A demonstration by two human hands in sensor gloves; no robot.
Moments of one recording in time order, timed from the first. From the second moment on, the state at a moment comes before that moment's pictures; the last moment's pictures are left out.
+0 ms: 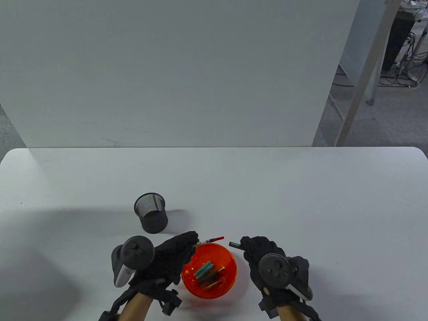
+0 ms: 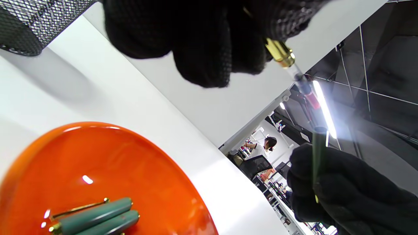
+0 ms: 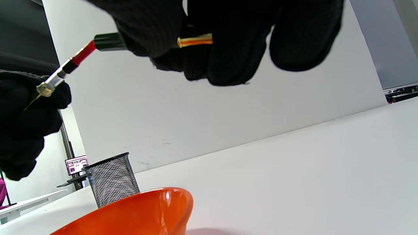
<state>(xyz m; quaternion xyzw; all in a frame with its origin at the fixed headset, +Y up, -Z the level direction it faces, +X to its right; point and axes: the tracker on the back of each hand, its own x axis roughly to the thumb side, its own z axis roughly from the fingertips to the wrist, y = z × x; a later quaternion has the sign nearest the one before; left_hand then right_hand) -0.185 -0.670 -0.346 0.01 -0.20 0.43 0.88 0.118 -0.664 -0.317 0.15 -0.12 0.96 0.21</state>
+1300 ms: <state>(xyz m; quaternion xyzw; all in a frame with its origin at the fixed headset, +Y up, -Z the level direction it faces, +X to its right) -0.176 -0.674 -0.347 -0.02 -0.22 0.39 0.89 0.102 -0.672 -0.314 0.20 -0.16 0.95 0.18</state>
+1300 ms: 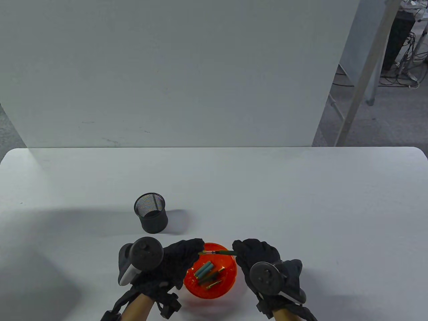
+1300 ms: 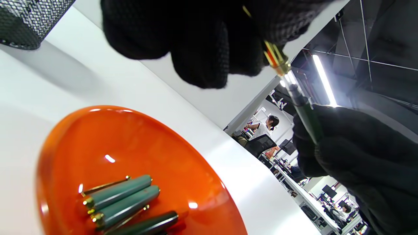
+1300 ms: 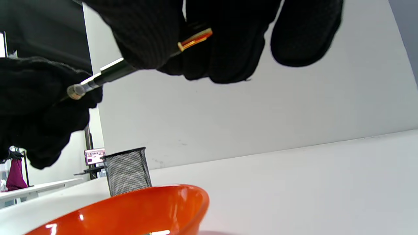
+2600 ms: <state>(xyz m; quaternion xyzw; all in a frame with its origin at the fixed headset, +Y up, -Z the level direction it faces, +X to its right) -0.149 -0.679 -0.338 -0.03 -0.26 0.36 0.90 0.121 -0.690 -0.327 0.19 -0.10 0.85 0.48</state>
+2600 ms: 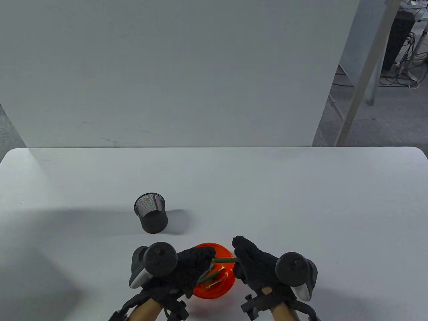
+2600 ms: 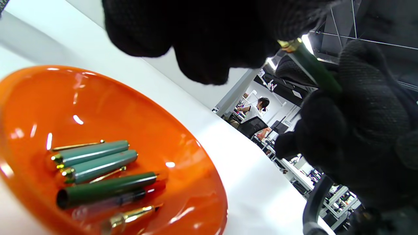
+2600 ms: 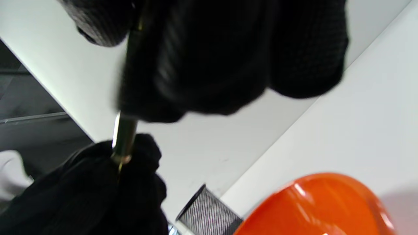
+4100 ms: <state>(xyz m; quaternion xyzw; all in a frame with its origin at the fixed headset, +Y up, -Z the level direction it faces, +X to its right) -0.165 -0.685 -0.347 -0.04 -0.24 0.38 0.89 0.119 -0.681 -0.323 0.20 -0.12 0.87 0.44</state>
